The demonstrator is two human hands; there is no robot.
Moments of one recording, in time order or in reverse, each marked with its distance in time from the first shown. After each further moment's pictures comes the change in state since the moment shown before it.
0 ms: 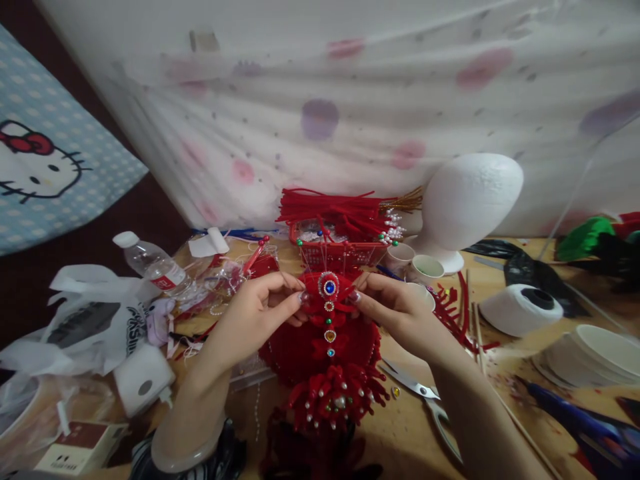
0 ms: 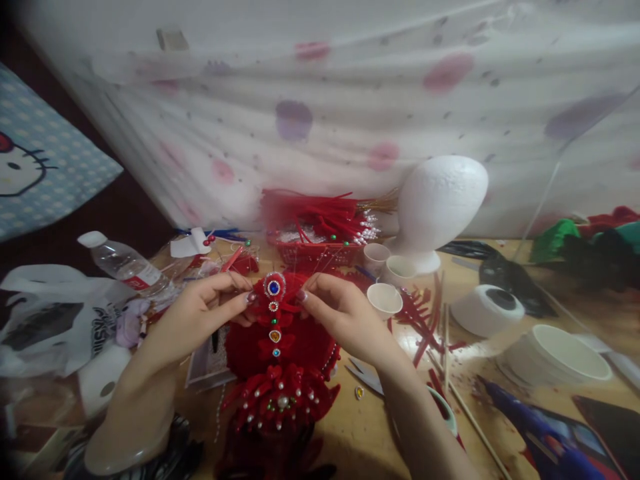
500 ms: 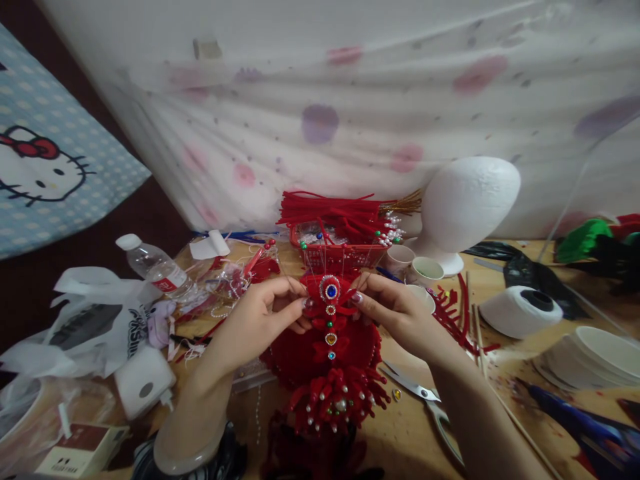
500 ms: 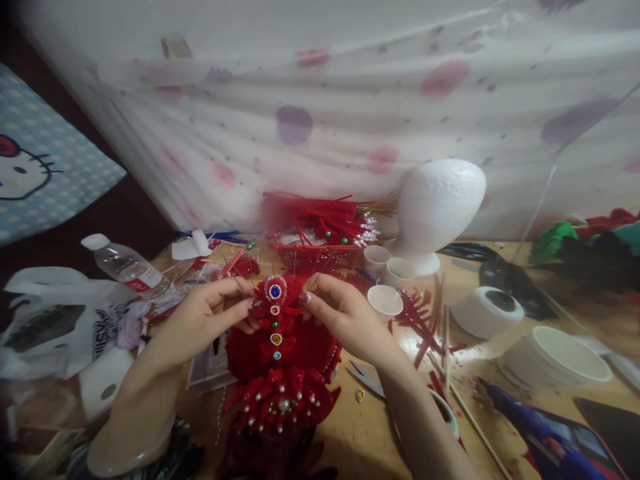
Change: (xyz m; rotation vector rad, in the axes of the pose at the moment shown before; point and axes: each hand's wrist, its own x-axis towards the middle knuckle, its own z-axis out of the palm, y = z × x) left_hand -0.002 0.001 0.001 -0.003 -0.078 0.001; right_hand 0.001 0.005 -0.003 0.003 -0.016 -0.056
